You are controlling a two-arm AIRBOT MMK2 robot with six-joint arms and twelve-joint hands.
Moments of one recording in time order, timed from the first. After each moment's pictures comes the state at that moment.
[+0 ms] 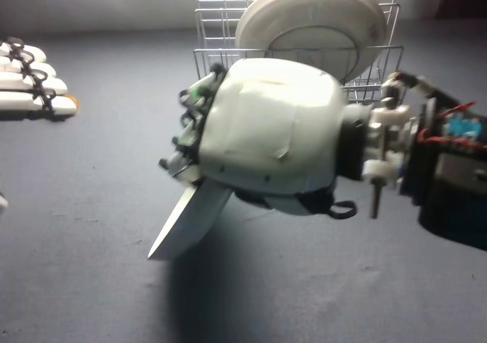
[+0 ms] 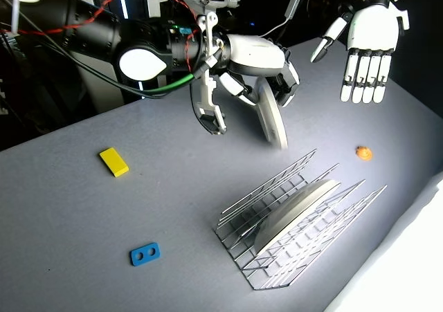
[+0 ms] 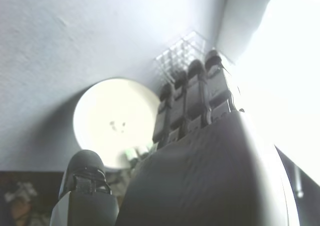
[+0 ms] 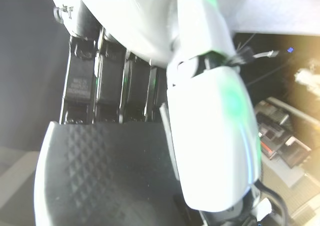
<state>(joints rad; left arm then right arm) 0.66 -0.61 1.23 1.37 -0.68 -0.05 -0.33 -1.20 0.85 -0.10 0.44 -1.37</state>
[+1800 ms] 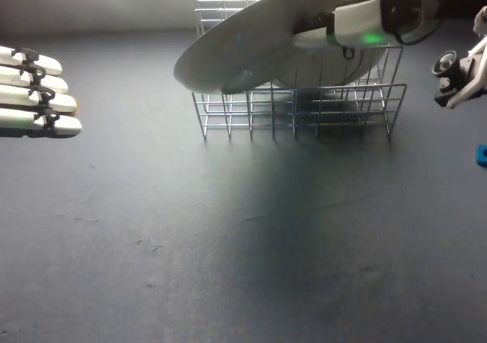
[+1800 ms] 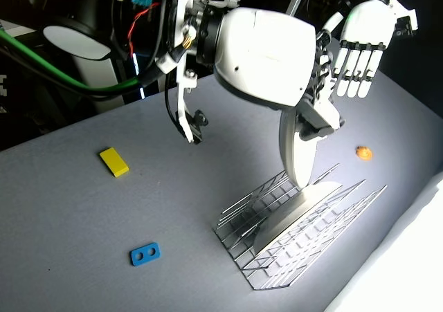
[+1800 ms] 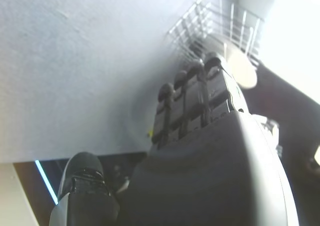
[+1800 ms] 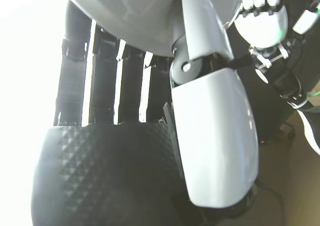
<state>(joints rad) 0.59 -0.62 1.29 1.51 -0.89 0.00 -0.08 -0.99 0.88 0.47 0.34 -1.30</state>
